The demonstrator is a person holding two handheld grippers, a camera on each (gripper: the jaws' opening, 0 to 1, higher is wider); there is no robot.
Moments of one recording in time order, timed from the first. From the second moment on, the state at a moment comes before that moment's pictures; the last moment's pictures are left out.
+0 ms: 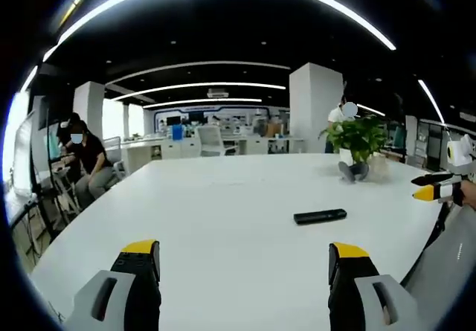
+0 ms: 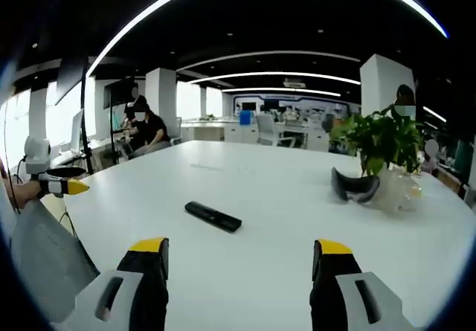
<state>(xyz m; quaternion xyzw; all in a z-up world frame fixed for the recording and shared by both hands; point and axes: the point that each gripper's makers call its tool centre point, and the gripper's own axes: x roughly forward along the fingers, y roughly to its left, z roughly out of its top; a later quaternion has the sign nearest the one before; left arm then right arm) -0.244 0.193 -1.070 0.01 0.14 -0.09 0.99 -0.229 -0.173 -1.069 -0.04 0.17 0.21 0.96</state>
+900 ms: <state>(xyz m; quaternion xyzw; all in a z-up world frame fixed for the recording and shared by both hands) -0.246 0.191 -1.081 0.02 0.16 -0.11 0.98 -0.230 -0.174 -1.070 -0.04 0.17 0.21 0.96</state>
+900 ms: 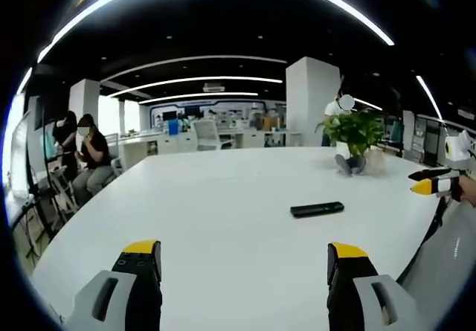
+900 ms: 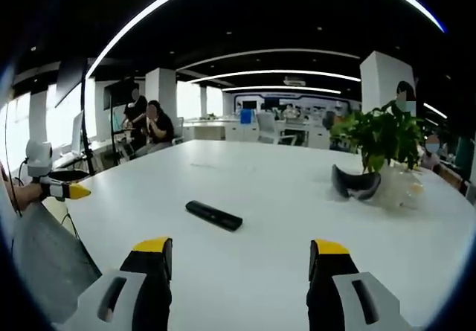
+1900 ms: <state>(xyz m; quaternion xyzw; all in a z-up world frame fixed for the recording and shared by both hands) -0.247 0.188 -1.077 0.03 0.15 -0.11 0.98 -0.230 -0.174 -1.067 -0.04 0.16 0.20 0.96</state>
